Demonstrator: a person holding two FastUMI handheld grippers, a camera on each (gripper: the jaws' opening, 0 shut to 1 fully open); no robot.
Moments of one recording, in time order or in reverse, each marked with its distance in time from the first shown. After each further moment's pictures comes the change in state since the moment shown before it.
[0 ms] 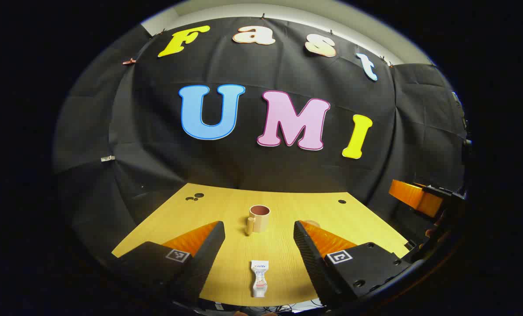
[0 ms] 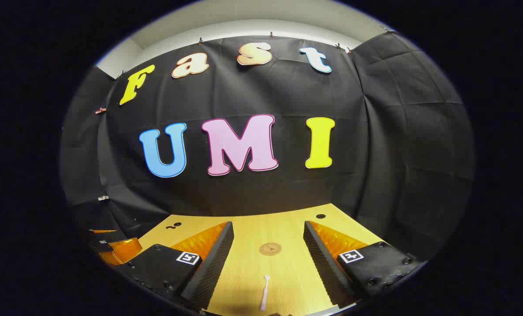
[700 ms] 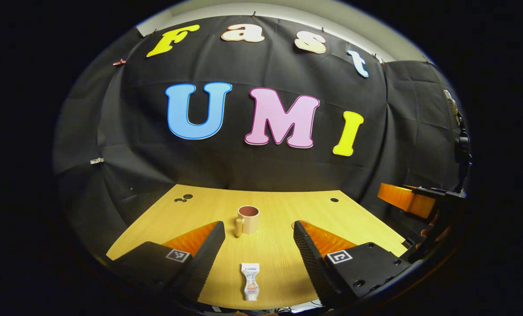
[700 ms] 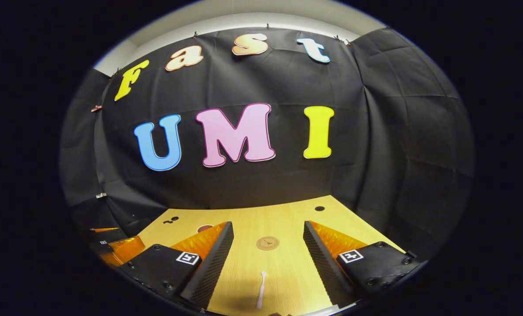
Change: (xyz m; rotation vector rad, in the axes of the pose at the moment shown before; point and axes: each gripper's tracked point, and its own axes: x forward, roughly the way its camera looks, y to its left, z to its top) left arm 0.016 -0.024 0.000 0.014 -0.004 -0.066; right arm 0.016 -0.004 -0.012 -0.005 0.061 0.007
